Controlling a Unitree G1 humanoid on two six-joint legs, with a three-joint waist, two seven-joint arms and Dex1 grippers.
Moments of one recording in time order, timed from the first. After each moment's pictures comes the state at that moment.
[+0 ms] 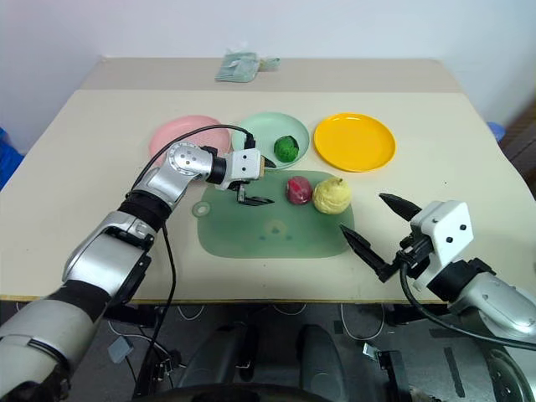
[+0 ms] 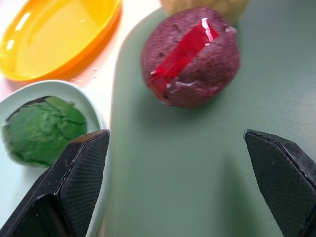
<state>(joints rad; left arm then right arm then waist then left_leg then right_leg) -1.10 0.31 -0.38 0.96 0.14 -0.33 -1.13 0.33 -0.67 -0.48 -0.82 0.65 0.51 0.53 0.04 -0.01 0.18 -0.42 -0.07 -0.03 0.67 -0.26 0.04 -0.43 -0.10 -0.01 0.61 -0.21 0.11</state>
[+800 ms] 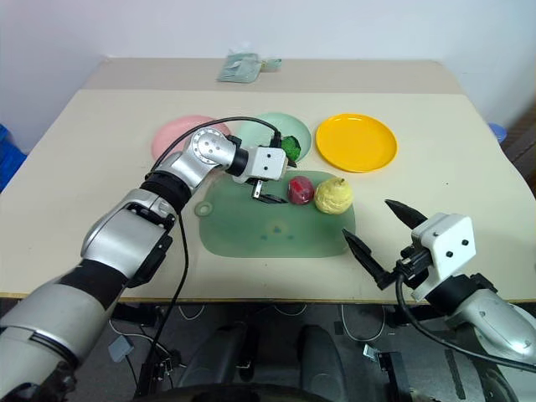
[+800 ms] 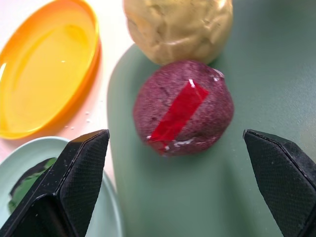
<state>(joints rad) -1.26 0.17 -0.40 1.21 0.28 -0.49 -1.12 0.42 -0.59 -0.47 -0.91 0.60 0.48 0.47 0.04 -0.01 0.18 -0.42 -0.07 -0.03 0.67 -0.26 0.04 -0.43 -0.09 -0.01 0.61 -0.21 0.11</state>
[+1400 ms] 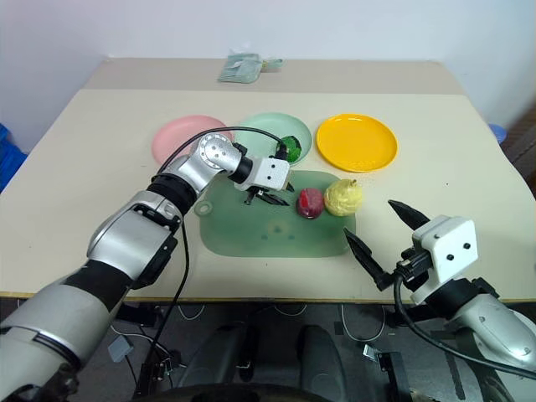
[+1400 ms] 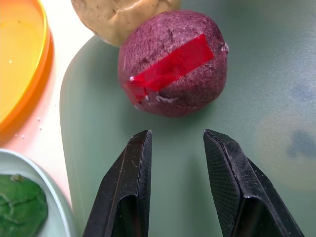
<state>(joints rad) -1.26 0.17 -0.36 1.21 0.27 -0.45 -1.25 0.42 -0.59 -0.47 -0.92 0.60 0.48 0.44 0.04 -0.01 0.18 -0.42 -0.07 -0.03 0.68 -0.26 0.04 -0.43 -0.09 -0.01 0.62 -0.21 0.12</state>
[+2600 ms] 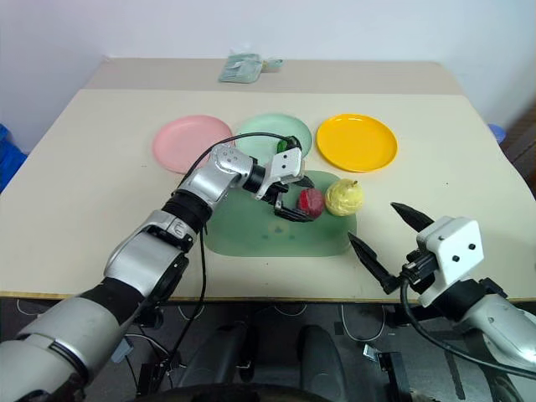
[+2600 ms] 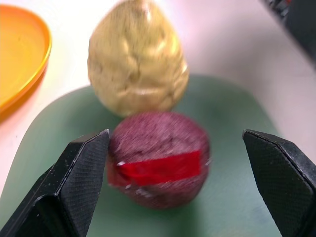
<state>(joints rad) -1.11 0.07 -0.32 0.95 0.12 -0.01 -1.25 0.46 -0.61 -0.52 -0.92 0.61 0.49 0.49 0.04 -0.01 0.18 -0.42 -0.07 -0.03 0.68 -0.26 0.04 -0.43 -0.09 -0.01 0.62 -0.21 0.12</state>
